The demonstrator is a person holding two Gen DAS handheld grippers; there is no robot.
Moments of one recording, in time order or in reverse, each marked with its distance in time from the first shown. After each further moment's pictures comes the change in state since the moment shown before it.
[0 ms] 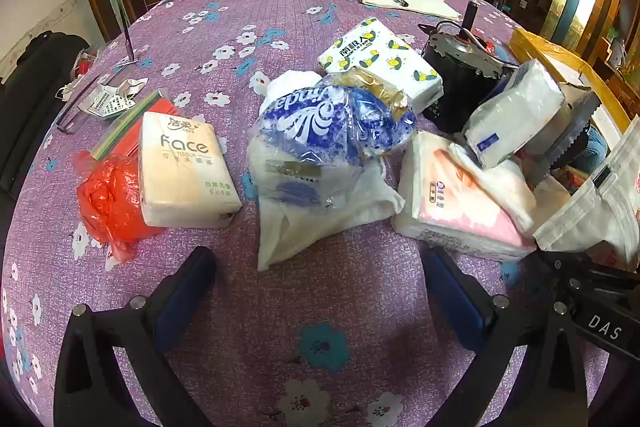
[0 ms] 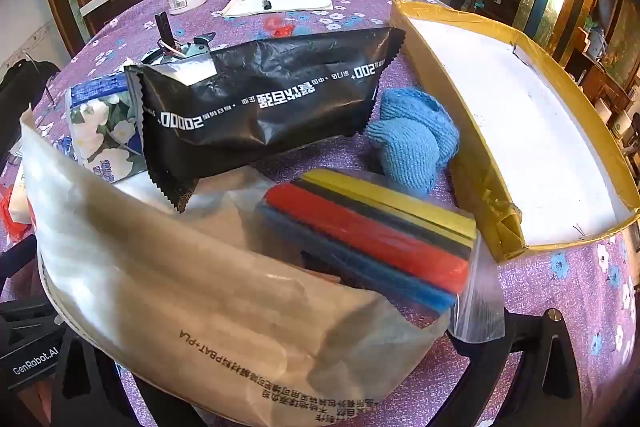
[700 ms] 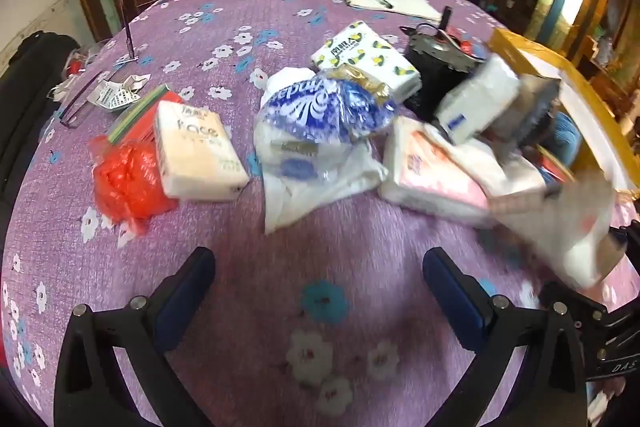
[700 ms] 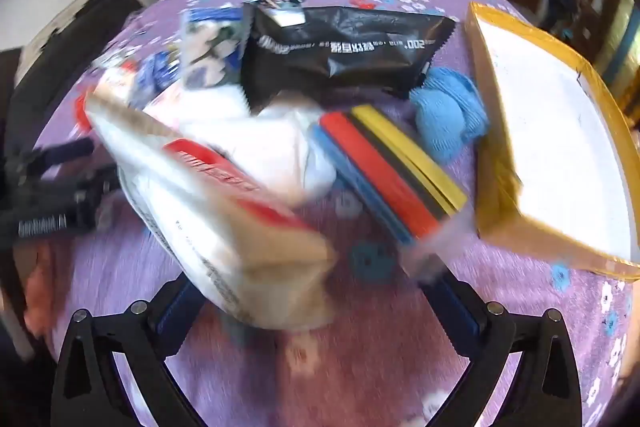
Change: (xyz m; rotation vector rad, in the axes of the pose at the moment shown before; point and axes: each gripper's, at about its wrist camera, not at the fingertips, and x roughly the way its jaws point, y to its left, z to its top) left arm -0.023 0.008 -0.017 0.023 0.001 -0.066; right arm -0.035 -0.015 -0.036 -0.274 0.076 0.242
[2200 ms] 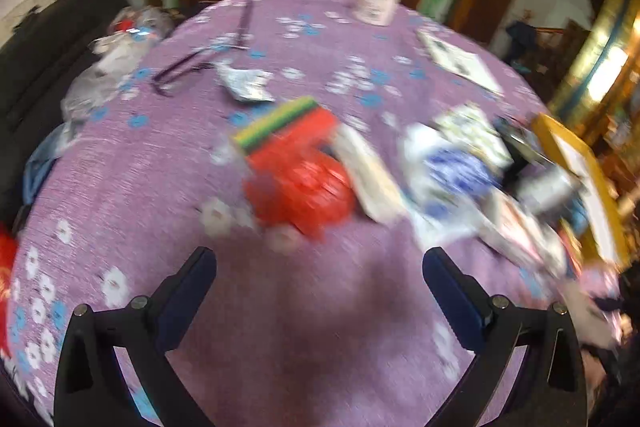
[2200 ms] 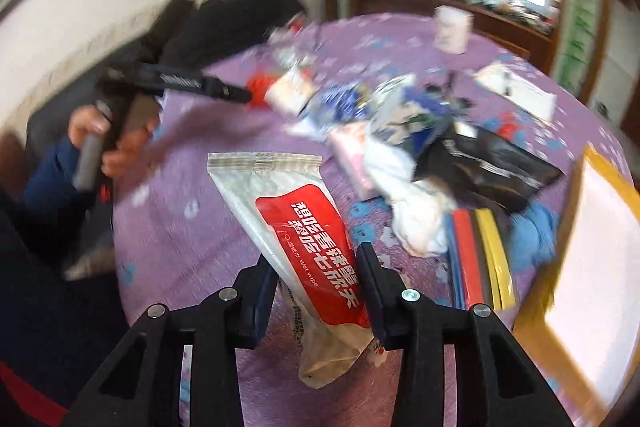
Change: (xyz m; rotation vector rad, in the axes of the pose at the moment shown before) left arm -0.033 0.112 0.007 -0.257 -0.066 0.030; right arm -0.046 0.029 -0.007 -0.424 -0.214 0.336
